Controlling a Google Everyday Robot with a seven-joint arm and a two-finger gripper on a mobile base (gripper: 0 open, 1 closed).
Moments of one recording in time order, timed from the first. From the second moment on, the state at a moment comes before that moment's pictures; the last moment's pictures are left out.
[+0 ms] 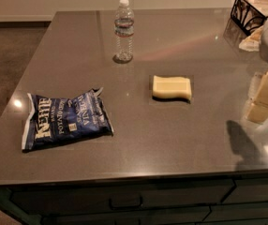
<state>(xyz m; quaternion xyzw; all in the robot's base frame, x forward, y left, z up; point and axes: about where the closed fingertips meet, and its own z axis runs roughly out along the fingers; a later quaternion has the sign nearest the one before) 0.438 -0.217 0.976 -0.60 0.78 -0.03 0.16</state>
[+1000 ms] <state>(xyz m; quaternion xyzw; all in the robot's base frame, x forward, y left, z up) 0.450 -0.130 0.968 -0.66 0.73 0.02 0.20</state>
